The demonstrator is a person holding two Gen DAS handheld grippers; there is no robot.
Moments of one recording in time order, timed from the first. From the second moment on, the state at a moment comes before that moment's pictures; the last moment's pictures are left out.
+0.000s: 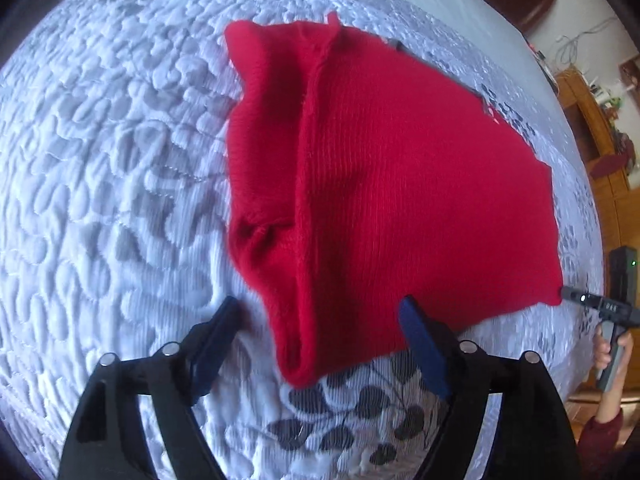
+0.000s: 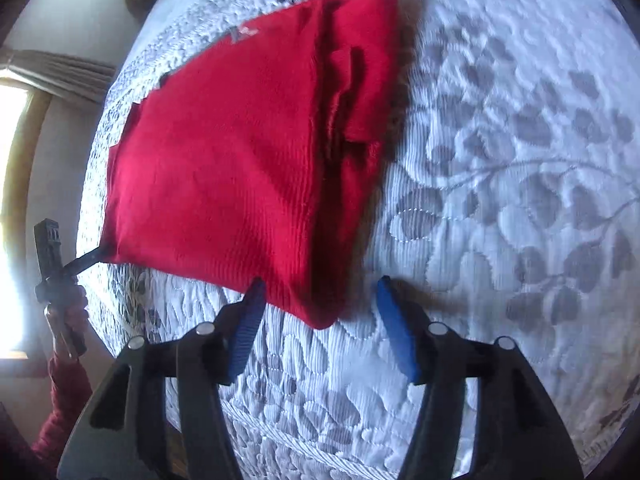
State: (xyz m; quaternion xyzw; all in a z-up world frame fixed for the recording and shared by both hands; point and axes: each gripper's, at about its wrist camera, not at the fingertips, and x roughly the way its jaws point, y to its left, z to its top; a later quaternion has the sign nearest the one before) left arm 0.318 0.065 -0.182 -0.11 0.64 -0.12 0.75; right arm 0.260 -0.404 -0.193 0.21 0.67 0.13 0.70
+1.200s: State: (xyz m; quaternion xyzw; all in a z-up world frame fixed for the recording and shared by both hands) left arm 0.149 0.017 -0.150 -0.09 0.63 -0.13 0.76; right arm 0.050 -0.452 -0.142 0.21 0.65 0.13 0.72
